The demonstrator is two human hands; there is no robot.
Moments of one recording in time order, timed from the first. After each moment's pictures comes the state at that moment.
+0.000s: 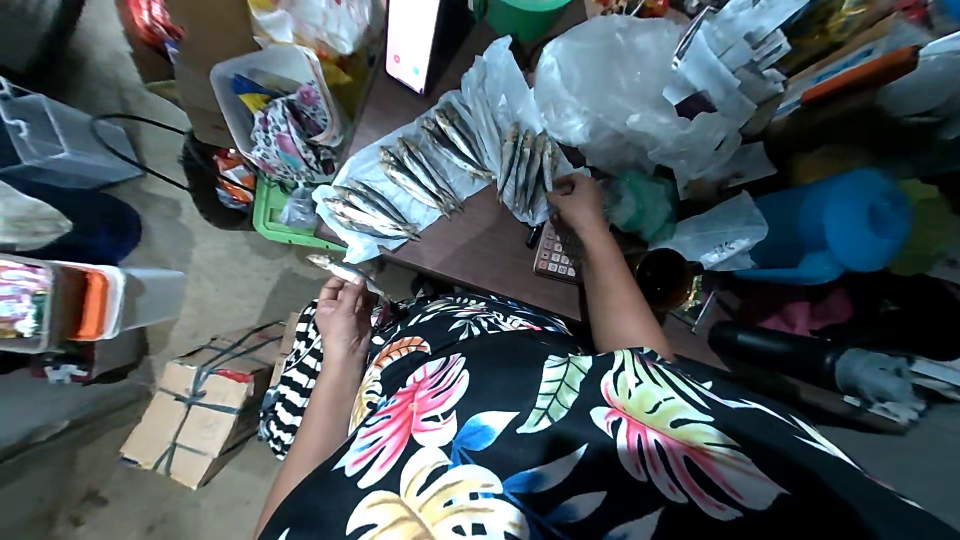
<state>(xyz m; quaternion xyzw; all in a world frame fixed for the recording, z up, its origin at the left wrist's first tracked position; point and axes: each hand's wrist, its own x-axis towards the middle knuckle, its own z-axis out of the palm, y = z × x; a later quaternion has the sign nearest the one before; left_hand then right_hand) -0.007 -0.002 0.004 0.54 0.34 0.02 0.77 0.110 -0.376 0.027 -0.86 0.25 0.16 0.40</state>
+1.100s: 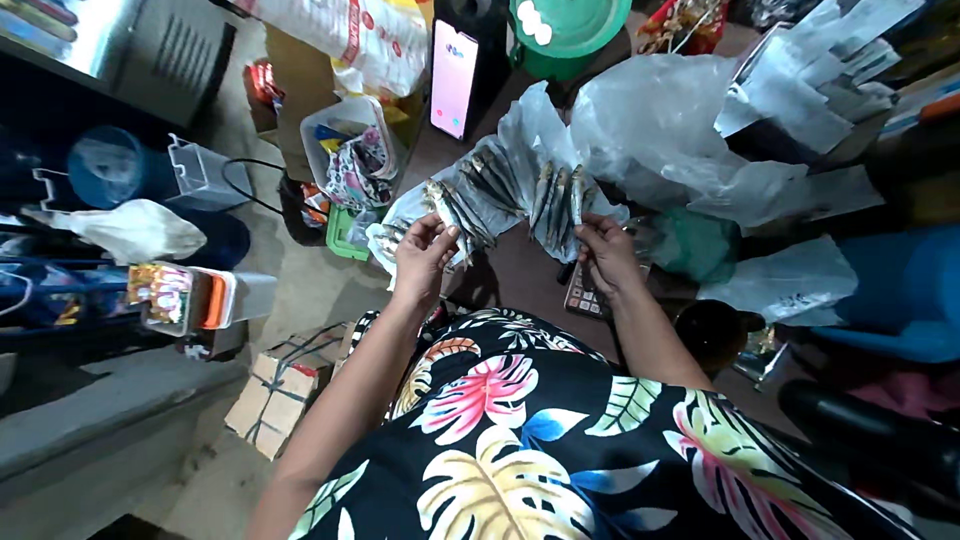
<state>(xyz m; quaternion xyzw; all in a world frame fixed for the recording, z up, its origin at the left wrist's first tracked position) 0.112 -0.083 0.065 0.61 0.15 -0.10 0.77 0.089 -0.361 0.033 -0.59 0.28 0.08 0.75</state>
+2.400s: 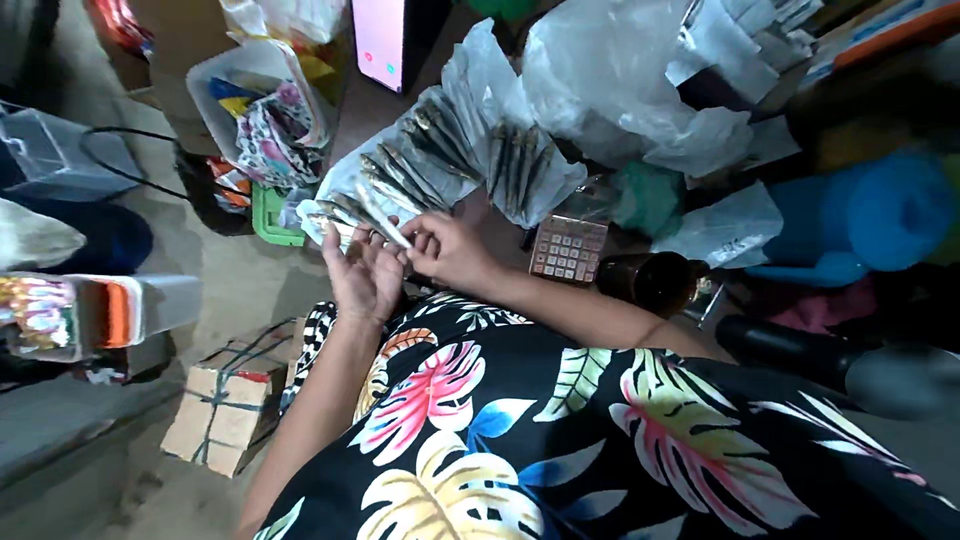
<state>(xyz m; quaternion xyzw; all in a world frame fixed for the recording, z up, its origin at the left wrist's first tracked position) 0.076 -0.068 0.054 0.41 0.22 -0.13 0.87 0.080 -0.227 0.064 -0.74 -0.08 0.16 0.64</state>
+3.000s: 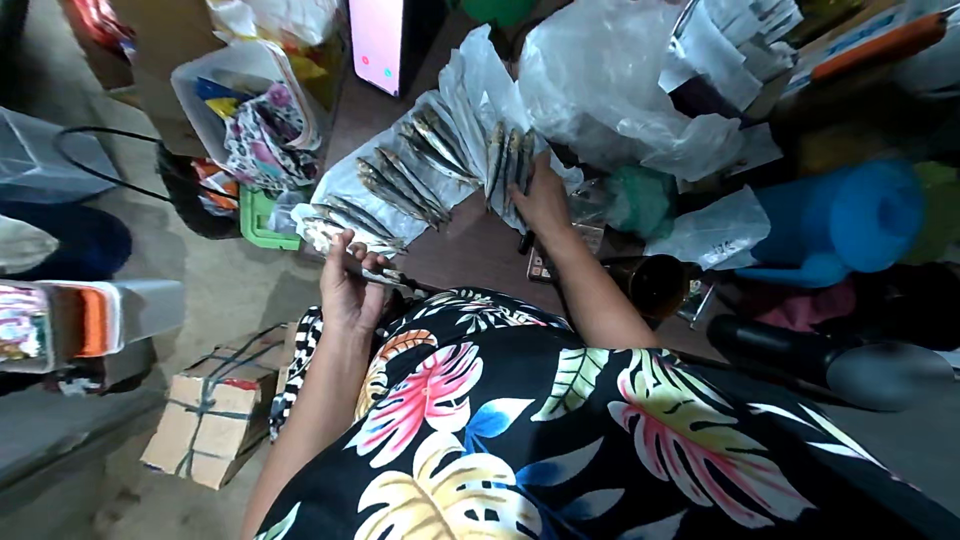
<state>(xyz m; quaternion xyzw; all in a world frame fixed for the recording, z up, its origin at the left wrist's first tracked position) 0.068 -0.045 0.040 0.38 0.27 -0.07 0.88 0.134 -0.338 0.021 -0.92 0.21 0.15 0.30</state>
